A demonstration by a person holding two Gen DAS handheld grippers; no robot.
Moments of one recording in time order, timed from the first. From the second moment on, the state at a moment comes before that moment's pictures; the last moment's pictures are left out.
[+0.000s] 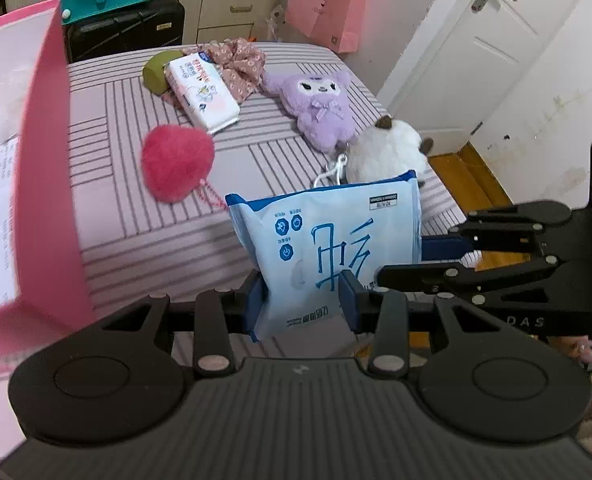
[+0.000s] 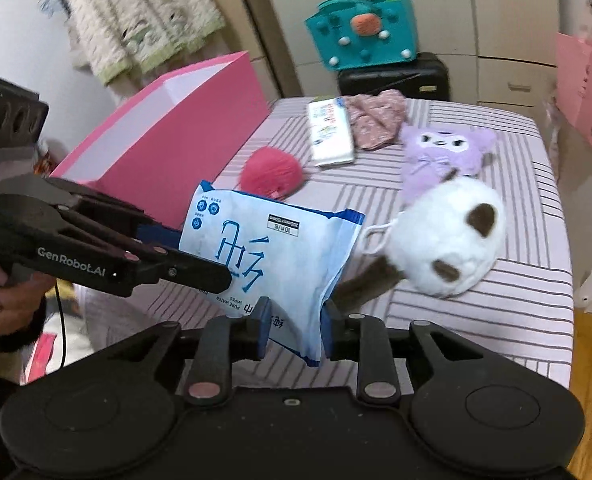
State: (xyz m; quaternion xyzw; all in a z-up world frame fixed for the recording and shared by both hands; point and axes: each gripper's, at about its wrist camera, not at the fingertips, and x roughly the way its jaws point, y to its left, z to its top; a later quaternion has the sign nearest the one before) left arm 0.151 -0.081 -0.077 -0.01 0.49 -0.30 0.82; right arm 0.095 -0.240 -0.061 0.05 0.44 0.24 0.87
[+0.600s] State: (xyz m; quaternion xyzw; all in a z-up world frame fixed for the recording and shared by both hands) left arm 0.087 -0.016 -0.030 -0.01 0.48 -0.27 0.84; right arm 0.066 -0.160 -0.002 -0.05 0.43 0.32 0.84
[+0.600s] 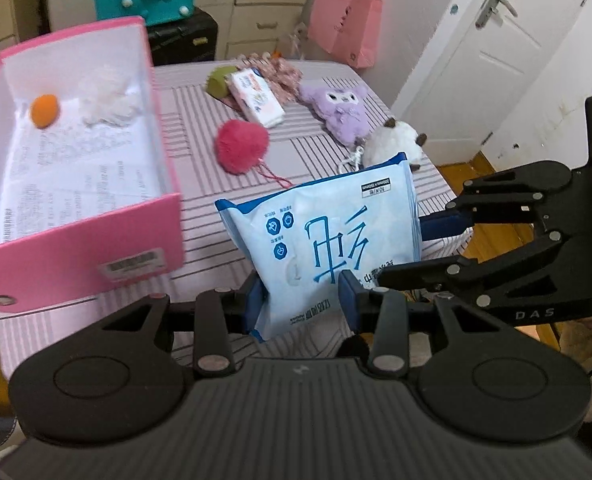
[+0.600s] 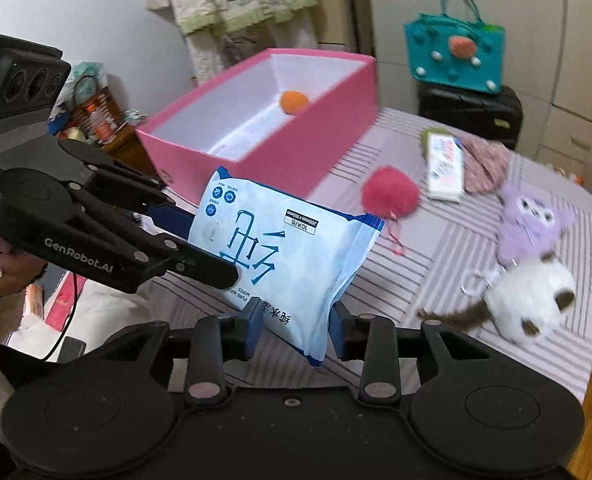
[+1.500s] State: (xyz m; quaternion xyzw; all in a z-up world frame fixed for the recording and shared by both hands) left arm 0.166 0.113 0.017 -0.04 0.39 -0.16 0.91; right arm 0.206 -0.038 0.027 -0.05 0.39 0.35 0.85
